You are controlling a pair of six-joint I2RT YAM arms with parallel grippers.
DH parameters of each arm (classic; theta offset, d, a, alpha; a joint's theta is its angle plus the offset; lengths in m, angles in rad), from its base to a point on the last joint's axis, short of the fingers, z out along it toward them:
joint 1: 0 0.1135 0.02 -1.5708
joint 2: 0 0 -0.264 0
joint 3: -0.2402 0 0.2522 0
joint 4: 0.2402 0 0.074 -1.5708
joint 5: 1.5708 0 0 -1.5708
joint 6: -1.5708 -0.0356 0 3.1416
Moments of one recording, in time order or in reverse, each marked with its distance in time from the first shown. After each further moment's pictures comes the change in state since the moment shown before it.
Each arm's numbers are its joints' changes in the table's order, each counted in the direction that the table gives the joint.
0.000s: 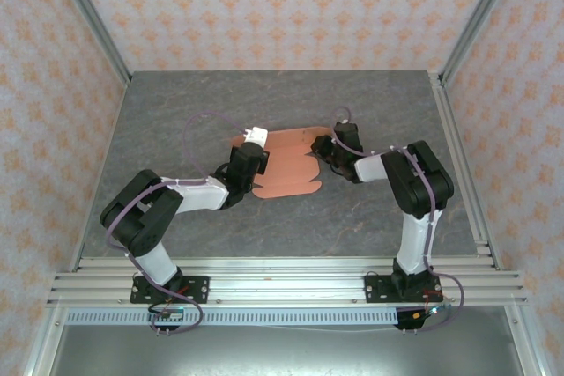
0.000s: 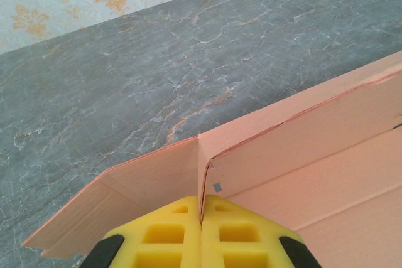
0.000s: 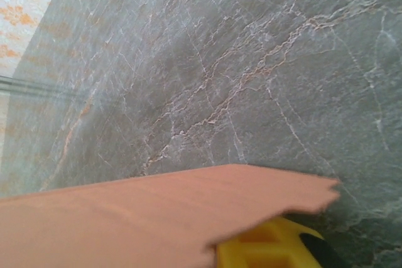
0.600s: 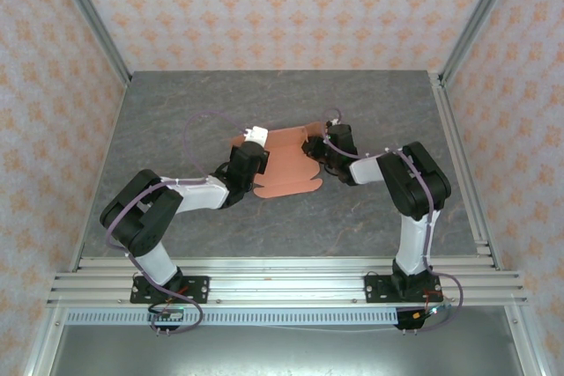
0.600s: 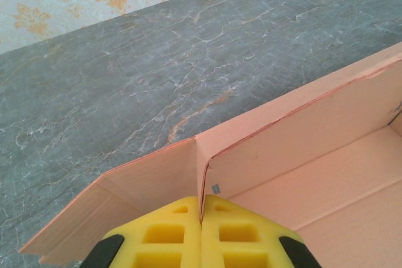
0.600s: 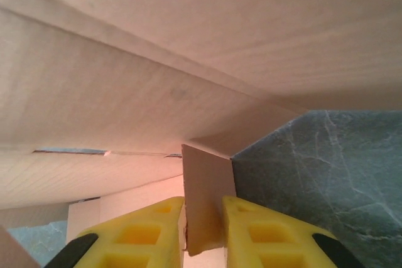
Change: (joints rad) left arm 0.000 0.000 -0.012 0.019 -0.003 0.001; right arm 0.052 -0.001 0.000 -0.056 -0.029 0.054
